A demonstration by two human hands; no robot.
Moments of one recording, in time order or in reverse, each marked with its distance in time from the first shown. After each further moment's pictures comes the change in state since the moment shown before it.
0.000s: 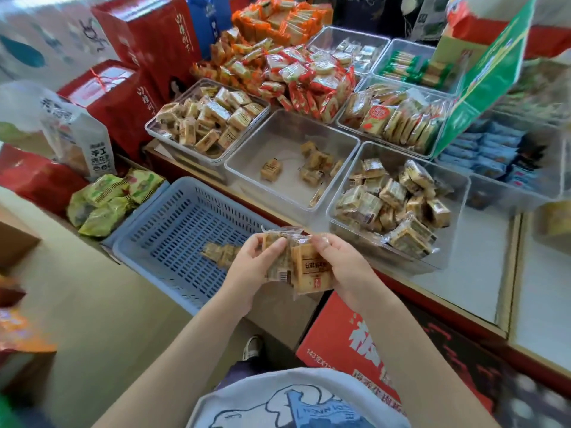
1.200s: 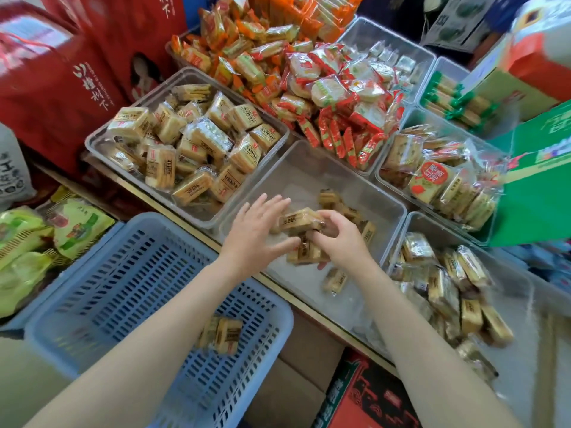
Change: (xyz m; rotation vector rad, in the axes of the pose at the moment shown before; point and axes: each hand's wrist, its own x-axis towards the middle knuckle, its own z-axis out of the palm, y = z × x) left_hand 0.331 0.074 -0.075 0.917 -0.109 0.518; right_hand 0.318 -0.102 0.008 -0.533 0.198 -0.090
